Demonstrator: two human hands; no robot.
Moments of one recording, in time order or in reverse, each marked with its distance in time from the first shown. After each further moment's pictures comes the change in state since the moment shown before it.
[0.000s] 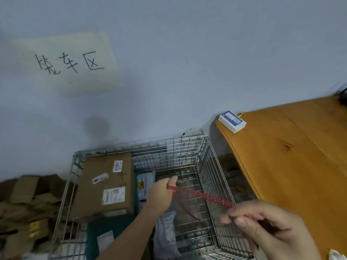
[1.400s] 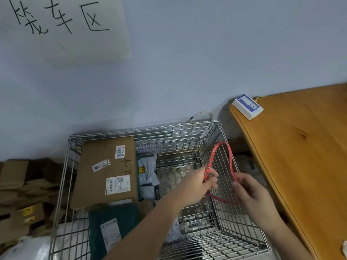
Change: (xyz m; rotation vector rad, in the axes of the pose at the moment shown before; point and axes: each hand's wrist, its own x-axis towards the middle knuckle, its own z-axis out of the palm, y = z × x) left_hand 0.027 0.008 0.008 -0.164 -0.460 0.246; right_hand 0.046 0.146 0.082 -0.158 0.075 0.532
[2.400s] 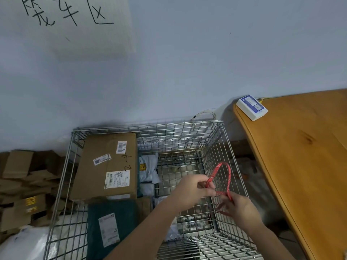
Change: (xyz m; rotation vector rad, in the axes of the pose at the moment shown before) left_hand -0.009 -0.023 0.019 -0.054 0.013 -0.039; right_hand 0.024 0.096 0.034 -0.344 -0.201 0.162
